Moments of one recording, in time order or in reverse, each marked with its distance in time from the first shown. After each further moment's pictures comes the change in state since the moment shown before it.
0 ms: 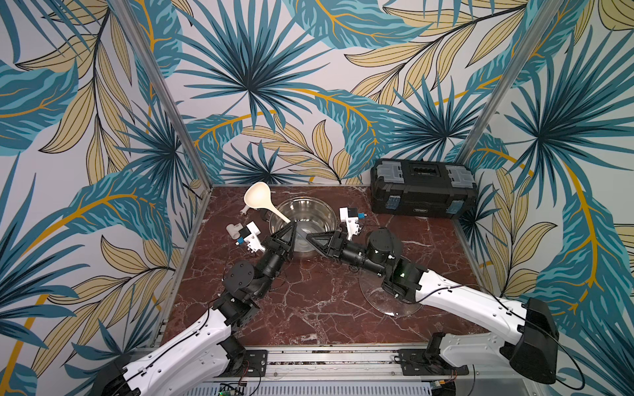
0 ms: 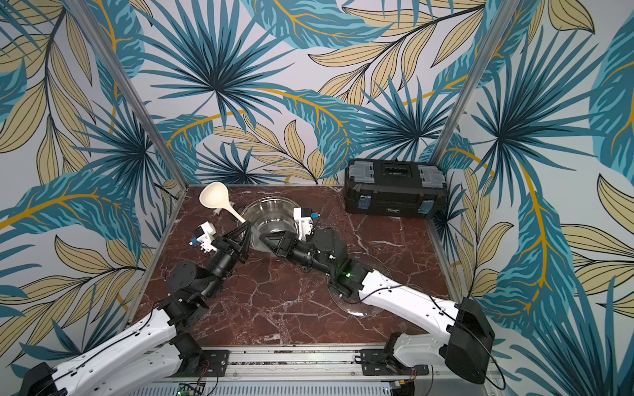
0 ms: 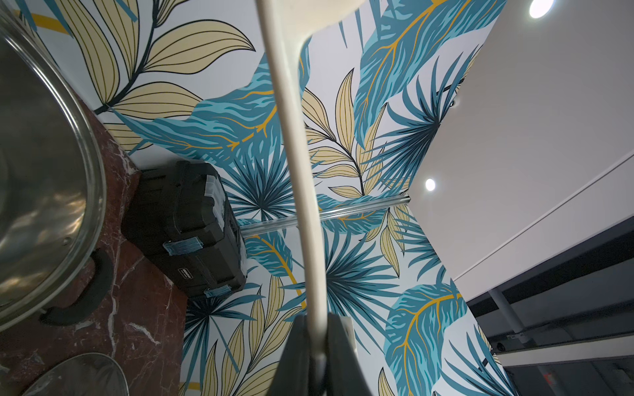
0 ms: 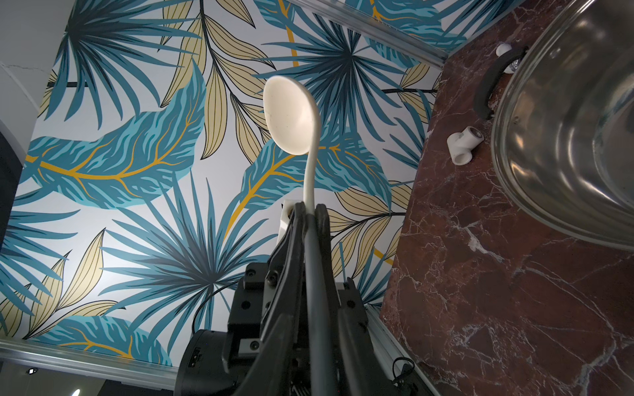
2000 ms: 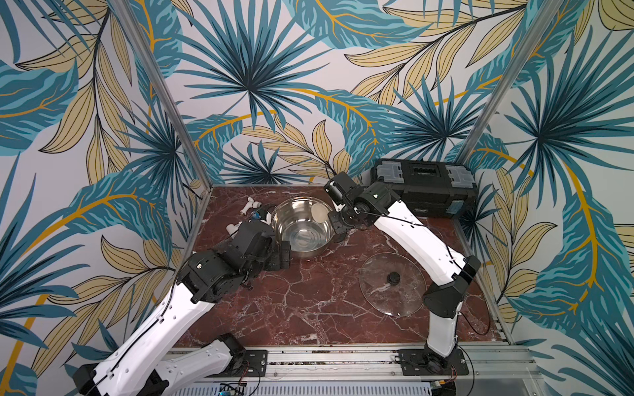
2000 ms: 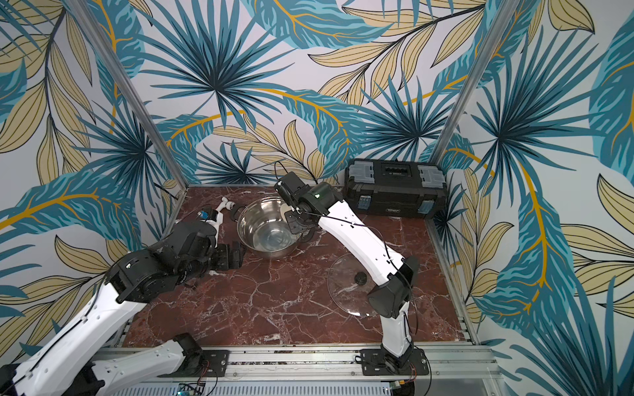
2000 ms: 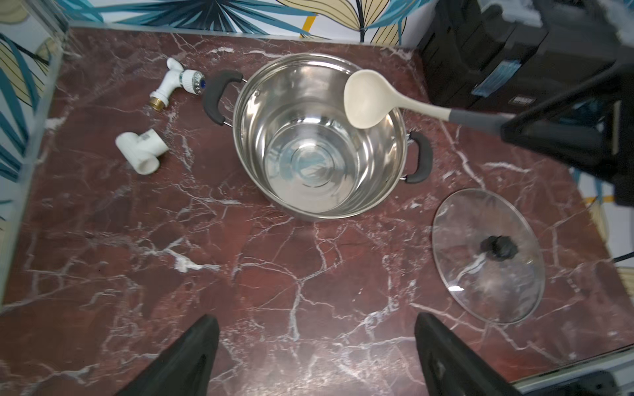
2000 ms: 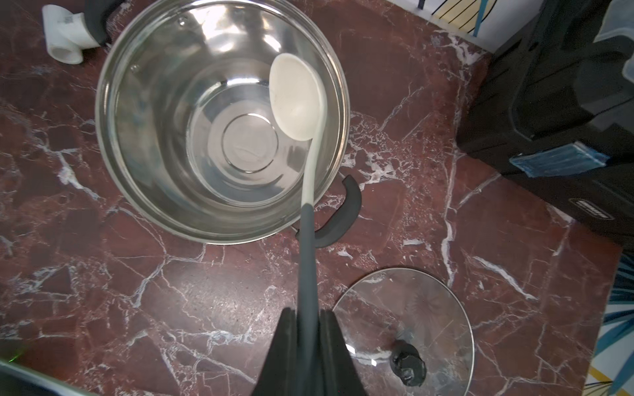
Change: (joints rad) left arm 0.001 0.209 0.841 -1.729 -0.087 0.949; right arm -0.143 0.669 1.259 -1.685 0.486 -0.918
